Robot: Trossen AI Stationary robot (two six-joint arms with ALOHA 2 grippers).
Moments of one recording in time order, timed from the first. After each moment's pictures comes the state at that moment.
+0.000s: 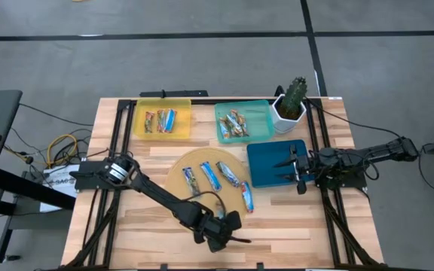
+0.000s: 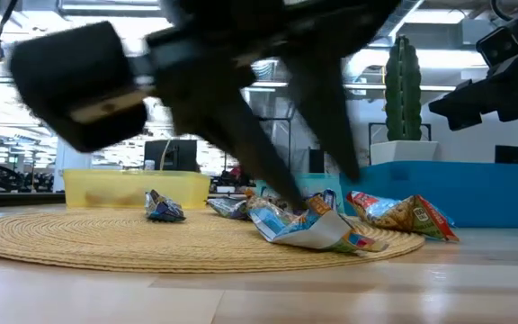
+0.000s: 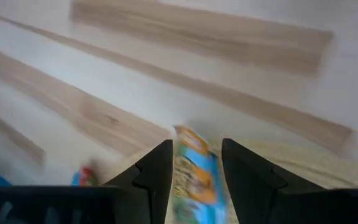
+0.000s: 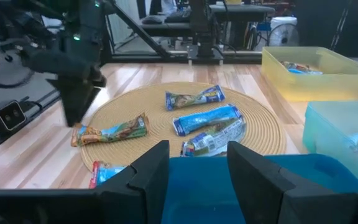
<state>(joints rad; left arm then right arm) -0.49 2.17 1.60 -0.42 -0.15 0.87 0.17 0.22 0.01 0.03 0.05 -0.01</state>
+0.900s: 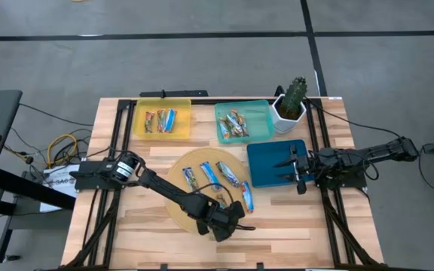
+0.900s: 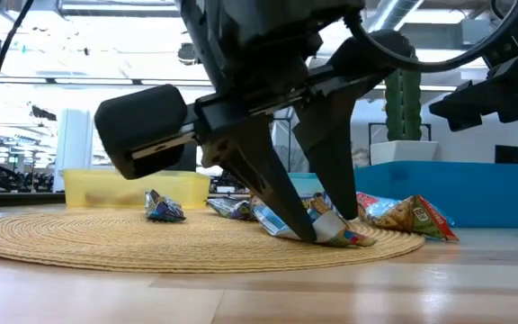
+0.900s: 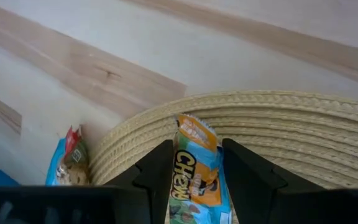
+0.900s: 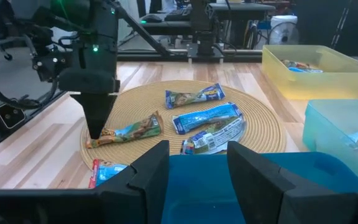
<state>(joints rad) -0.41 2.21 1.63 -0.48 -0.14 0.87 0.17 0.22 0.01 0.02 0.05 -0.01</state>
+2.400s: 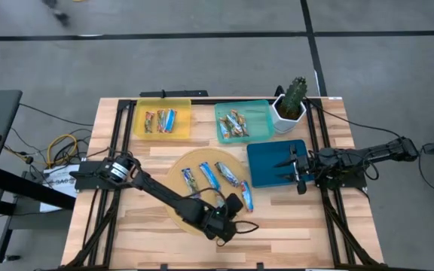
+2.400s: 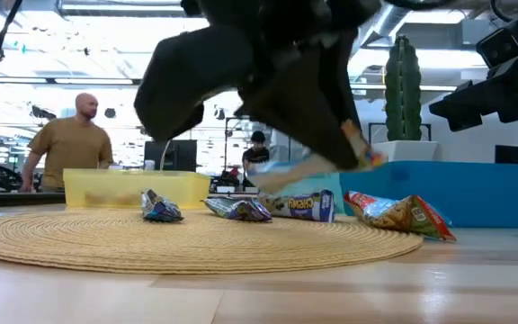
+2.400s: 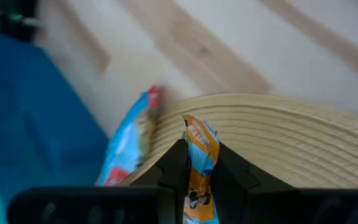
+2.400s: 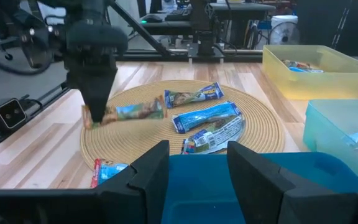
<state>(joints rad) -0.46 2.18 1.65 -0.46 -0.43 0.56 0.17 0.22 0.01 0.02 0.05 -0.01</state>
